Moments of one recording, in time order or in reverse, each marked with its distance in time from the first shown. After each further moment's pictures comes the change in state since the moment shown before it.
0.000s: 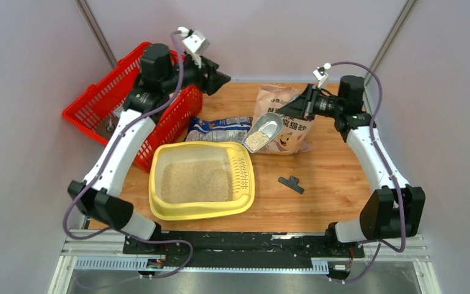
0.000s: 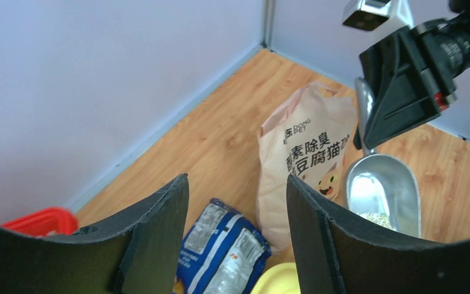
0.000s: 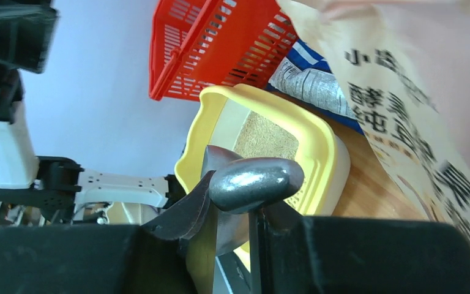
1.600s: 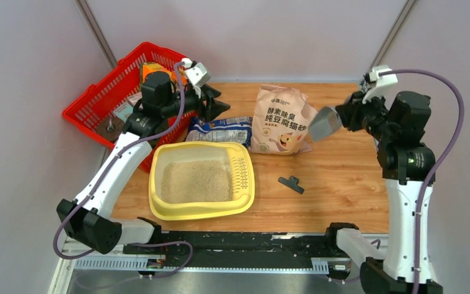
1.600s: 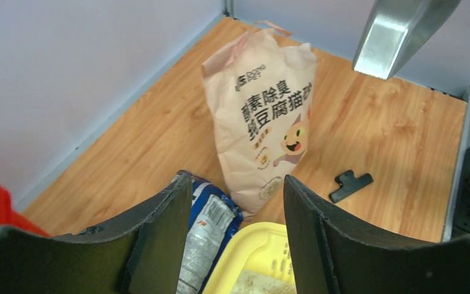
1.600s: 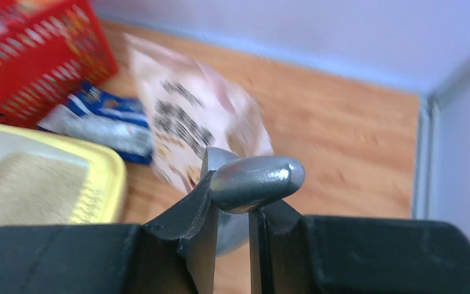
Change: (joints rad) left arm 0.023 -0.283 -0.391 0.082 0.061 0.058; right arm 0.049 -0.333 0.317 -0.523 0.704 -0.742
